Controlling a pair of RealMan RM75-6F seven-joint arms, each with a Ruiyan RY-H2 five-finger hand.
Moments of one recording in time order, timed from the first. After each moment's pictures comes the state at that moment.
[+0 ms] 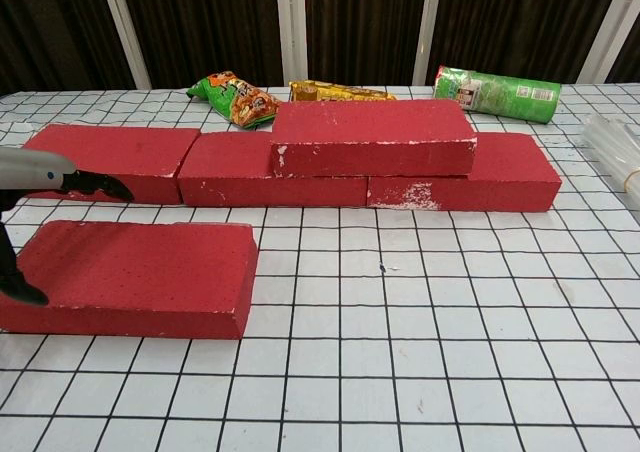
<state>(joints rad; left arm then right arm) -0.76 -1.17 -0.08 -2.14 0.48 1.08 0.84 0.00 -1.07 0.06 -1.90 -1.36 1.44 -0.13</state>
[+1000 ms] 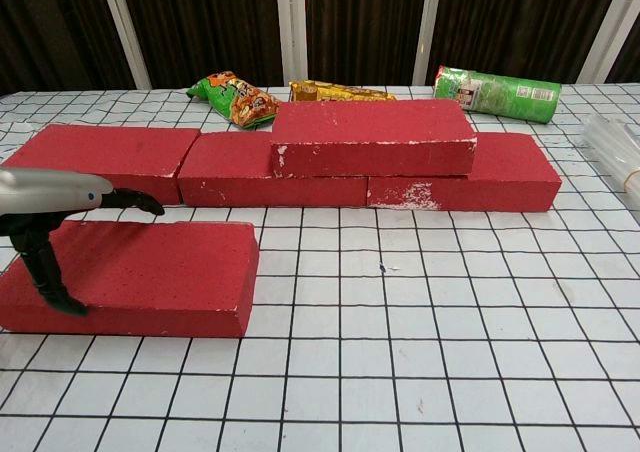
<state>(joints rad) -0.81 -1.28 0.00 -2.00 0.58 1.06 0.72 0.00 -1.07 0.07 -1.91 -1.31 1.45 -0.14</state>
